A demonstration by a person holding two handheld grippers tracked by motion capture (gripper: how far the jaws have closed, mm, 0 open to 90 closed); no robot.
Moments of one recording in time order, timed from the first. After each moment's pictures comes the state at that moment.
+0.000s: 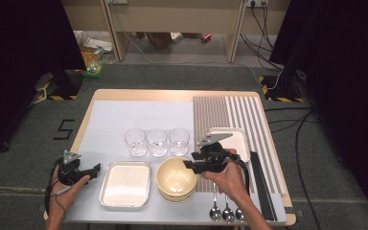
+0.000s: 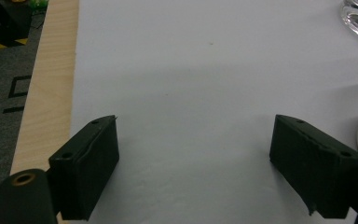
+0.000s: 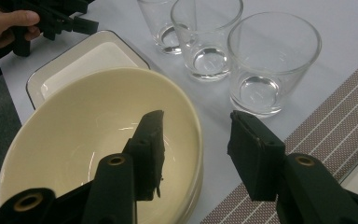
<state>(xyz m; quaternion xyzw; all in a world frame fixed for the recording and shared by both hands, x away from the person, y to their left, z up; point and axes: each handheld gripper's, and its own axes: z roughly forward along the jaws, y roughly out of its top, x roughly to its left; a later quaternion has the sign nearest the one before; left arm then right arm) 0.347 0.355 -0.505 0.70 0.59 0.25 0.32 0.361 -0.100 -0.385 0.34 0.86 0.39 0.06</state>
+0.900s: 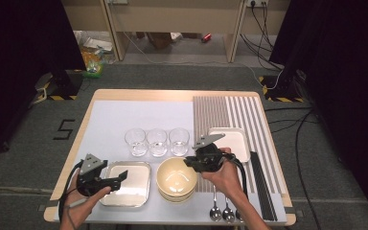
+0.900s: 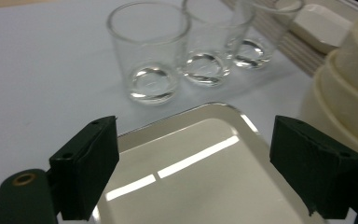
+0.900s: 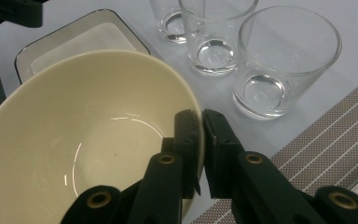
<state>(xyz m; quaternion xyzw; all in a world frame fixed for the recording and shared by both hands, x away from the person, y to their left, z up) 0.294 0.248 -0.425 0.74 0.48 0.21 0.42 0.368 -0.093 -0.394 0.29 0.88 0.37 0.07</state>
